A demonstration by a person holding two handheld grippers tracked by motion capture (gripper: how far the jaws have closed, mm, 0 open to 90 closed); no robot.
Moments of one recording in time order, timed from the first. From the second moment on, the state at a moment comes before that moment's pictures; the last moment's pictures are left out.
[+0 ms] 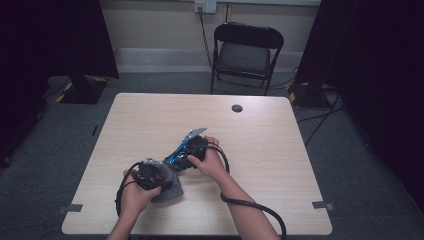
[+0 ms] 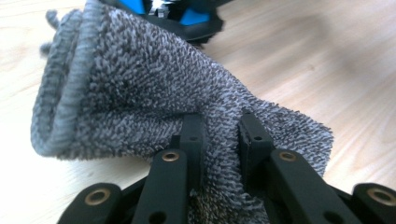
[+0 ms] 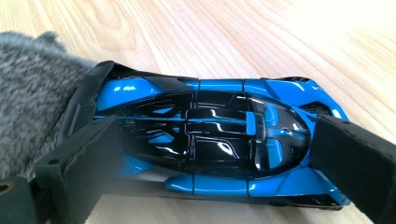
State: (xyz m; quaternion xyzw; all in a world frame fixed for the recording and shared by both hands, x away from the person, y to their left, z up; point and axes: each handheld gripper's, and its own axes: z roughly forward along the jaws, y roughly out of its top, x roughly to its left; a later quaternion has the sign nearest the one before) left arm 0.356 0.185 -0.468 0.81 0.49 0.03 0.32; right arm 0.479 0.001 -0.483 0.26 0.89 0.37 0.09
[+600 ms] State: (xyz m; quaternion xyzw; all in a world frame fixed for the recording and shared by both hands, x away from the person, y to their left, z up) left arm 0.349 0.163 -0.466 0.82 0.46 0.03 0.32; right arm 0.479 0.001 -0.483 0.26 0.89 0.37 0.09
